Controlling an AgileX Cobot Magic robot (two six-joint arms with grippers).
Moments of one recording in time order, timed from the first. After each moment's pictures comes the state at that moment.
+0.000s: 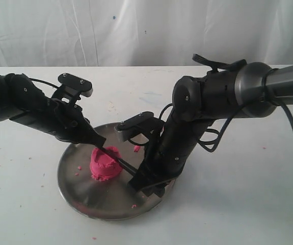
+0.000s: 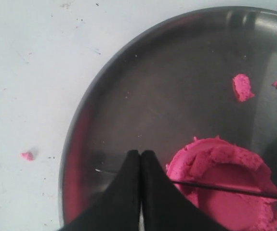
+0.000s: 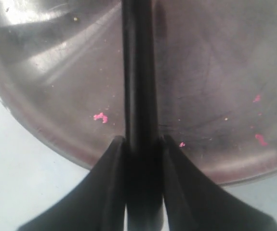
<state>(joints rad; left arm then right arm) -0.31 1.77 -0.99 -0.60 0.26 0.71 0.65 1.88 -1.15 0.37 0.74 -0.45</state>
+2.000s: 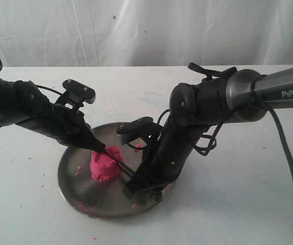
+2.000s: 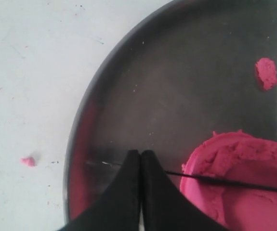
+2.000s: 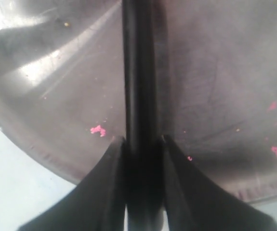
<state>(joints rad) -0.31 1.83 -1.01 -0.59 0.23 0.76 0.65 1.92 -1.16 0.40 0.71 -0.45</state>
